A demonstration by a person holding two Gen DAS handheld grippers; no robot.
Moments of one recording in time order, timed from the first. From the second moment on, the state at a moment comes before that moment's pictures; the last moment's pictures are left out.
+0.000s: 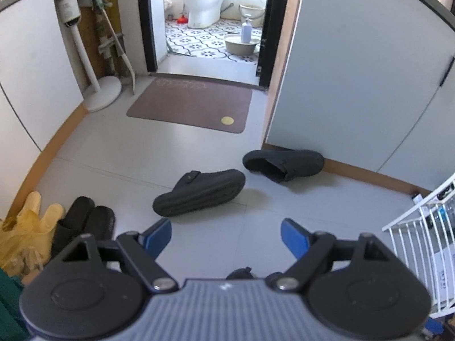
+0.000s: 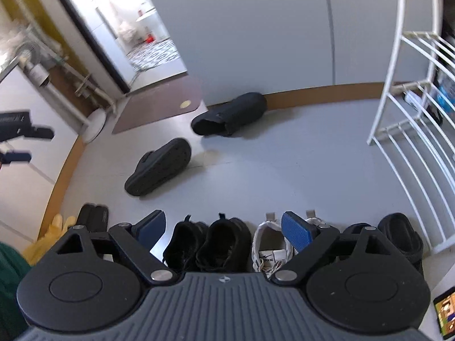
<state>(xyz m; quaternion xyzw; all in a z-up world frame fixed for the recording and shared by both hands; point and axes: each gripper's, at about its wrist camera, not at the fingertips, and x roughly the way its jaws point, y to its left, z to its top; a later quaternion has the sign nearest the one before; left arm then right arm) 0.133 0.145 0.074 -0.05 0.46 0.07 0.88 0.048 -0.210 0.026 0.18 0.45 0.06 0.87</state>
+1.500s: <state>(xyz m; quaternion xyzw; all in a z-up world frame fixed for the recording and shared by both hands) 0.326 0.217 -0.106 -0.09 0.50 0.02 0.86 0.166 -0.158 -0.060 0.15 0.41 0.05 0.90</state>
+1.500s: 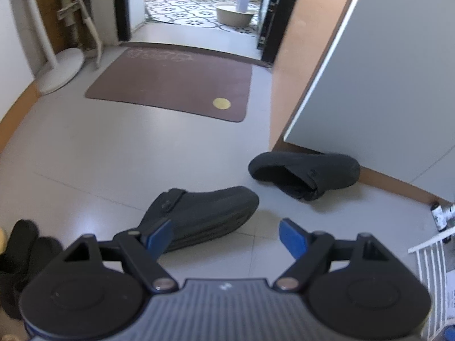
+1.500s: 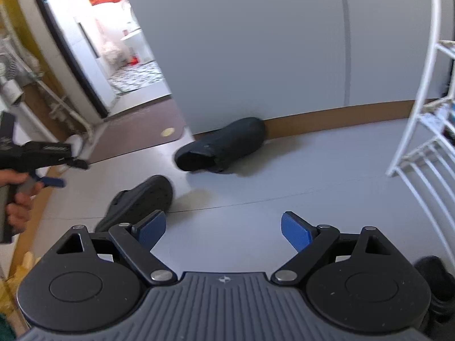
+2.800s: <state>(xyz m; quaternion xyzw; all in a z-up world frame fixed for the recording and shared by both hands) 0.431 0.312 -0.284 -0.17 0.56 0.09 0.81 0.140 -0.146 -0.205 0.15 0.52 0.12 0.83</state>
